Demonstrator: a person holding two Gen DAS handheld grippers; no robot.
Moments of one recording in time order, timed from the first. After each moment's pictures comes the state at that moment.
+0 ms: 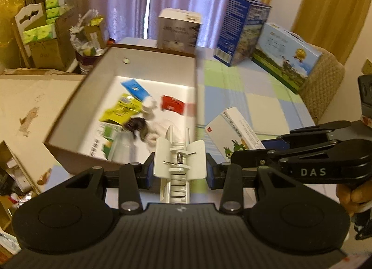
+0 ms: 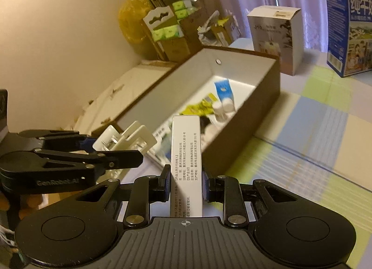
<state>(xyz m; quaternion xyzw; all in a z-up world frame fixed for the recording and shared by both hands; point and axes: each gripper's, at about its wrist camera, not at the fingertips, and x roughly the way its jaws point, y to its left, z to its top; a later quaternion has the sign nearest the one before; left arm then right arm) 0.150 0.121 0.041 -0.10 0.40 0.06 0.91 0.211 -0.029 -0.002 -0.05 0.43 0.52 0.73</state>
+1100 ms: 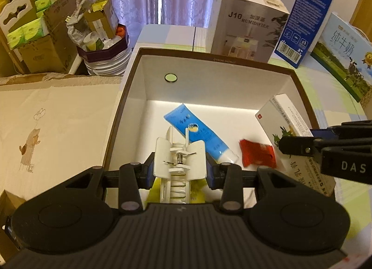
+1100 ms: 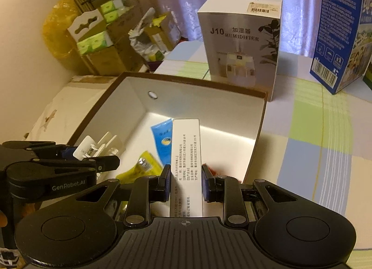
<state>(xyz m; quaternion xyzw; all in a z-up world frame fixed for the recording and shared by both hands) 0.363 0.286 -0.040 -0.06 0.47 0.07 0.88 0.359 0.129 -0.056 -0.06 0.47 0.37 0.80</state>
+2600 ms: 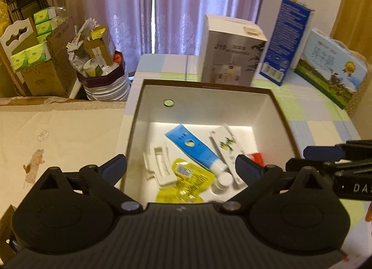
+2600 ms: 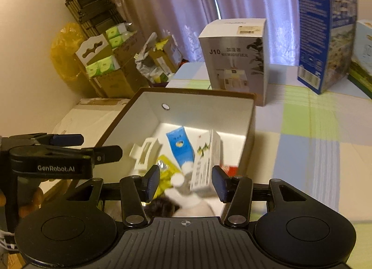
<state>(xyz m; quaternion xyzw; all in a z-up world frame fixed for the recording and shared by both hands) 0.313 0.282 0.008 -0.05 0.41 0.04 0.91 0.293 0.083 -0.019 -0.01 0.42 0.37 0.83</state>
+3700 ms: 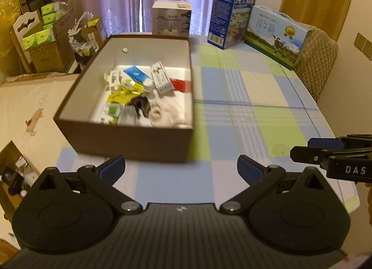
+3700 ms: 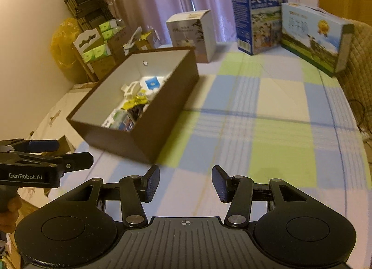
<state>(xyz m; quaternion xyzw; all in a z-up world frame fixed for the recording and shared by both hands) 0.086 0.090 0.028 -0.05 0.42 0.05 0.91 0.114 -0.138 0.001 -0.03 0.42 0.34 0.84</state>
